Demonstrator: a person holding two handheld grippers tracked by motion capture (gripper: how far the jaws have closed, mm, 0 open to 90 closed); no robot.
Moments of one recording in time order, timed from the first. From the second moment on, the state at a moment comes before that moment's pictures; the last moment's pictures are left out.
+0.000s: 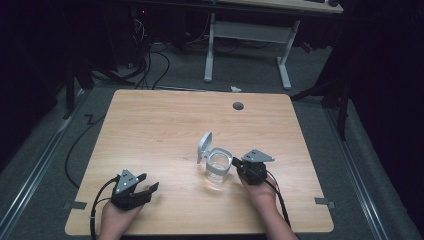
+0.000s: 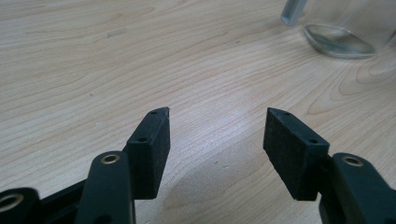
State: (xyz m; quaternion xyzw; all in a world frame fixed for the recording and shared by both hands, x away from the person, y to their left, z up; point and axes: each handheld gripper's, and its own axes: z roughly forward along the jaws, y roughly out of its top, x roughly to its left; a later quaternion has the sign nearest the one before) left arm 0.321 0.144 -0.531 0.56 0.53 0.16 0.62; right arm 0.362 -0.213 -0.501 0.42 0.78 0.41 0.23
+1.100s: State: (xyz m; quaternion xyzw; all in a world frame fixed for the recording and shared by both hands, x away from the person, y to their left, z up) left arm 0.321 0.140 -0.533 0.57 0.52 0.15 0.62; right arm 0.329 -0.191 -0.508 0.39 0.79 0.42 0.21
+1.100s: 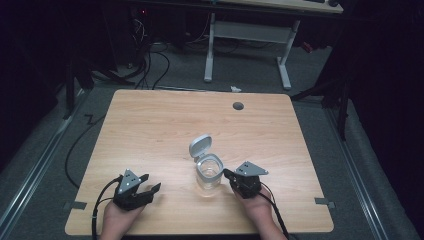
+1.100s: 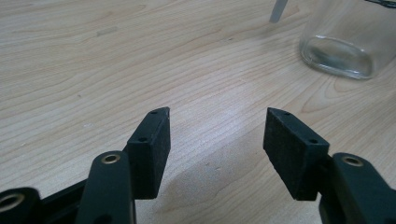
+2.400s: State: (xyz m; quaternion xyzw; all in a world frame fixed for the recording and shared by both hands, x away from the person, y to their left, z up) left arm 0.306 0.107 -0.528 0.58 0.49 0.13 0.63; right arm 0.305 -0.170 -0.512 0.36 0.80 0.44 0.20
